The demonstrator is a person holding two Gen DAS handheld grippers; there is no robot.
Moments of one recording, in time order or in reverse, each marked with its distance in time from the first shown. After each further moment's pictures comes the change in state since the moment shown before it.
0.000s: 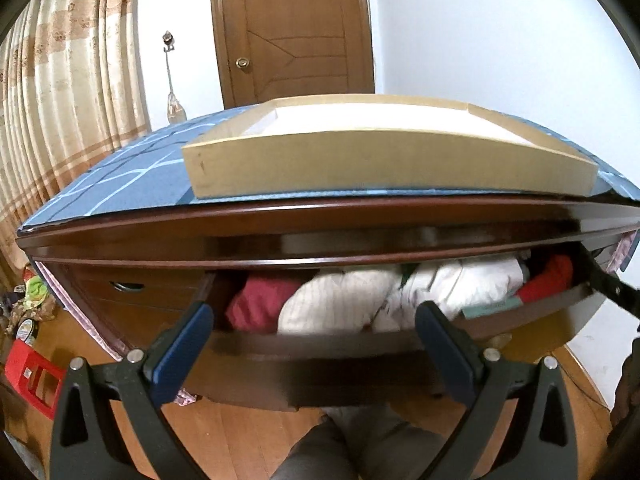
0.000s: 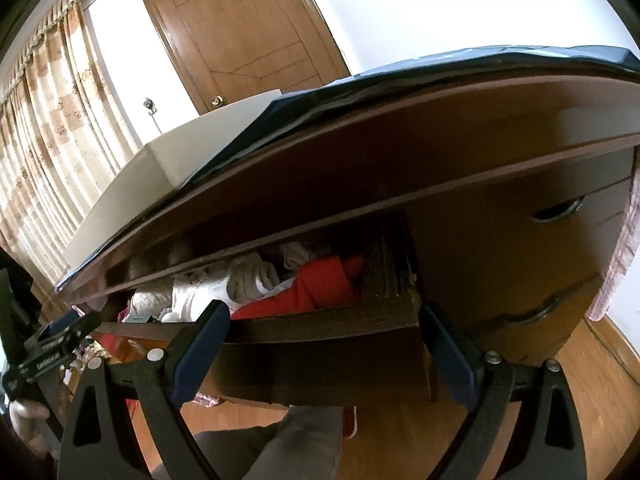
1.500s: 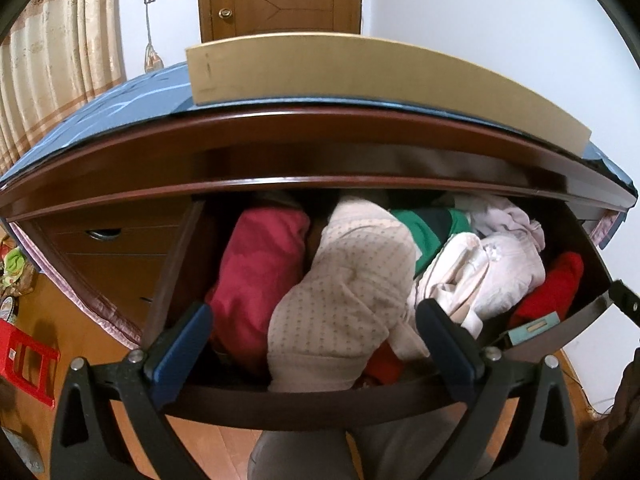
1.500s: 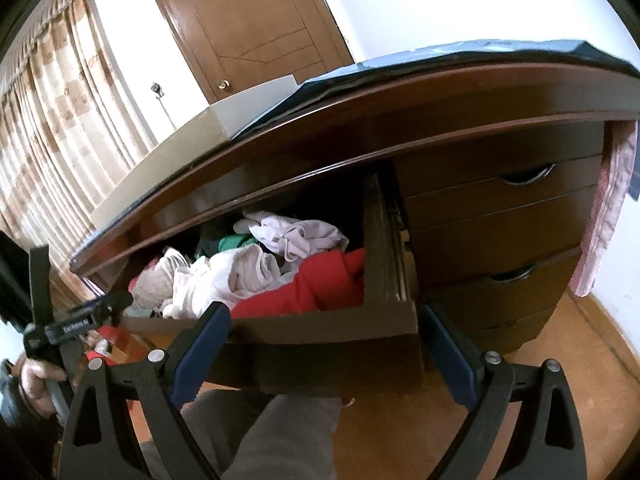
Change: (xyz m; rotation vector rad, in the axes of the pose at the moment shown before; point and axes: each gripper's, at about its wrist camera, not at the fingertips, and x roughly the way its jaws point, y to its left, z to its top) left arm 0.019 0.021 -0.016 -0.026 0.180 -0.102; right arm -0.029 -0.006 -0.010 -0.004 0.056 0.026
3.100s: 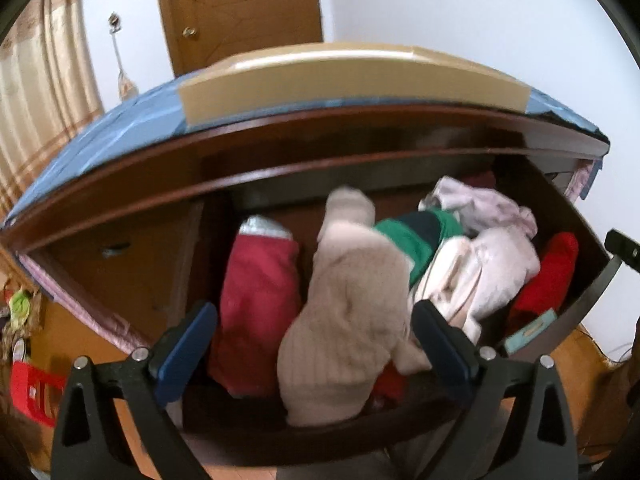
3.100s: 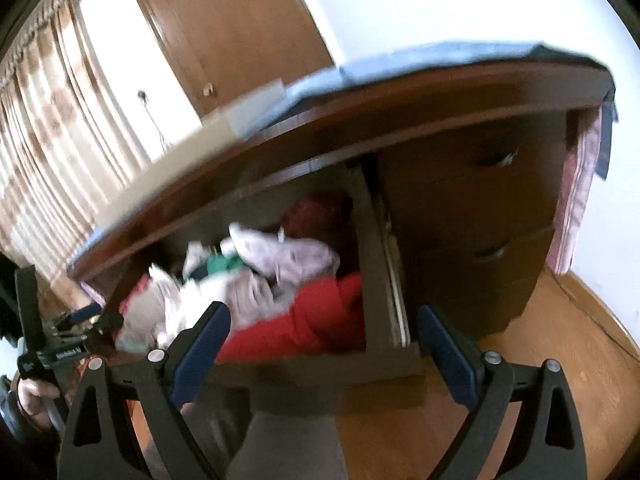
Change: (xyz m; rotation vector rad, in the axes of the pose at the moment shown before) left arm -0.021 -0.008 0.003 0.149 -0.005 -0.028; right arm -0.014 0.006 0.017 0.015 -0.027 -0.070
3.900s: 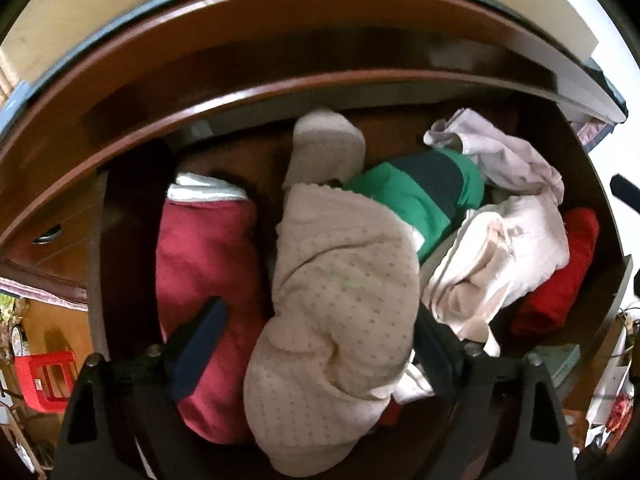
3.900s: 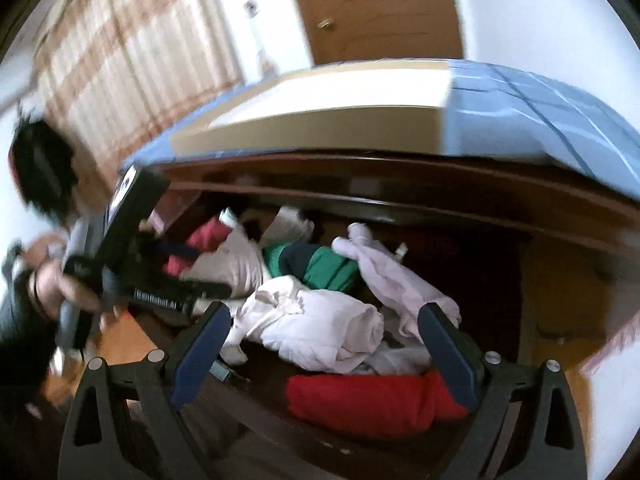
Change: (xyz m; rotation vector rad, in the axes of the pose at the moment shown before) left arm 0.087 -0.012 0.030 0.039 0.440 -0.101; right arm 0.056 0.110 0.040 -0.438 0.248 0.201
